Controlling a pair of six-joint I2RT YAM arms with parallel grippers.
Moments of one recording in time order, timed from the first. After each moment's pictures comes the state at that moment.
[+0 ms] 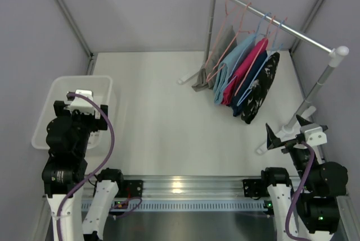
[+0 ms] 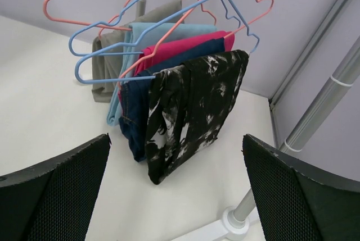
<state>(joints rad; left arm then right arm) 0.00 0.52 1.14 -0.82 -0.11 0.26 -0.04 0.07 0.88 -0.68 -0.26 -0.19</state>
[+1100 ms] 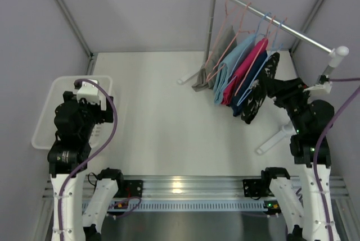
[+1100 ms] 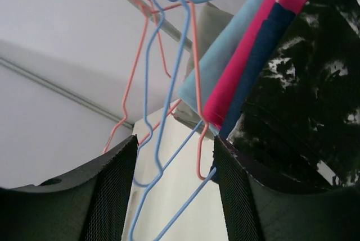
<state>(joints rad) 0.00 0.63 1.11 -0.76 -0.06 0.20 -0.04 0.55 0.86 -0.24 -0.20 0.79</state>
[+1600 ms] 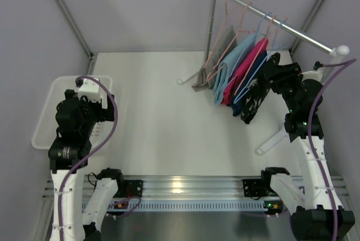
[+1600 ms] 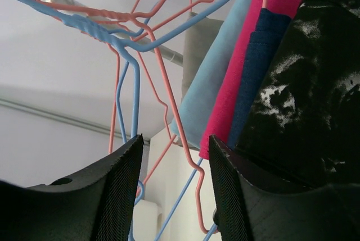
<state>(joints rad) 0.00 0.66 1.11 -0.76 -0.04 0.19 -0.04 0.84 0.87 -0.04 -0.15 0.98</state>
